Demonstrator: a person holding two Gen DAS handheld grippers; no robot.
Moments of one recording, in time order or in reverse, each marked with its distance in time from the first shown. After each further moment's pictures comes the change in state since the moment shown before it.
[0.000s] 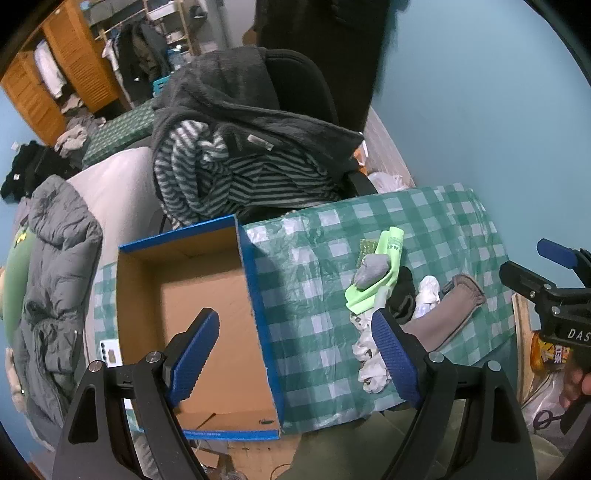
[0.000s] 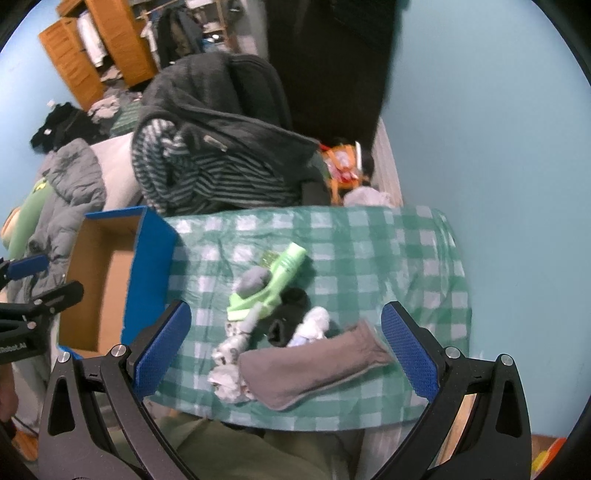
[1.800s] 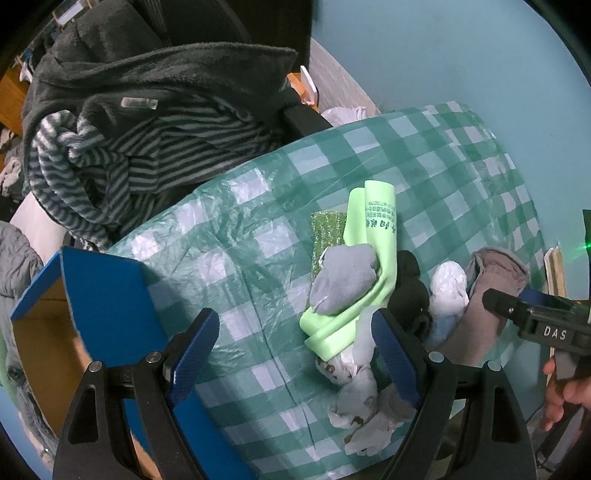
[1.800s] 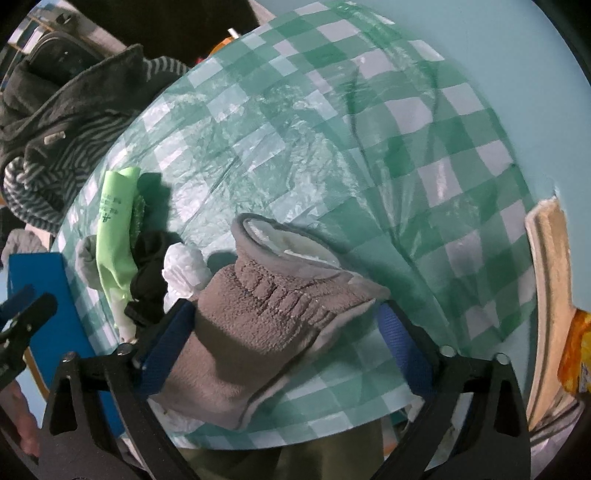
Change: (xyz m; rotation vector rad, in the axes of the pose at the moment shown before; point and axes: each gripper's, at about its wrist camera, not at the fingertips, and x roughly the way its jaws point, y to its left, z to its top) left arm 0.178 -0.080 0.030 0.210 0.197 -0.086; right arm 0.164 -0.114 -0.085 0.531 0.322 0.000
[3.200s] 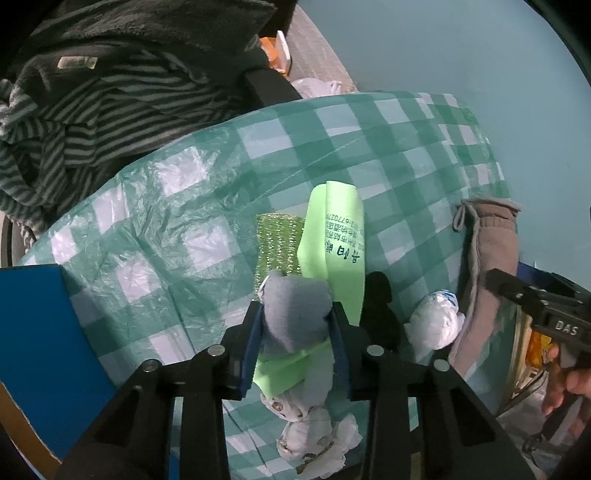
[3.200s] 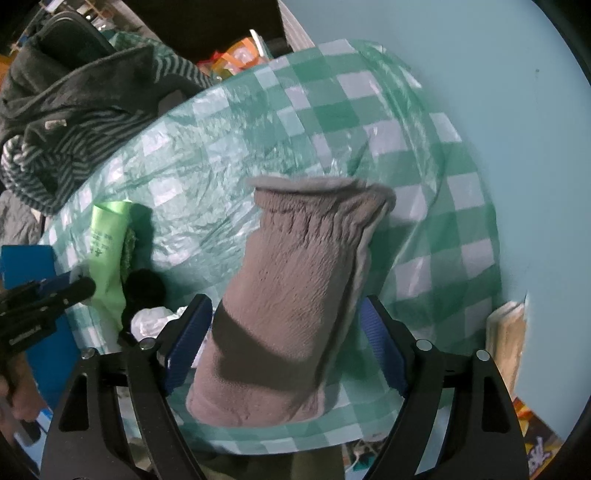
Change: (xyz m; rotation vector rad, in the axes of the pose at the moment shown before) left arm 0.049 -0.007 0.031 -0.060 0.146 -0.203; right arm -0.016 0.005 0.054 -0.149 0.012 -0.087
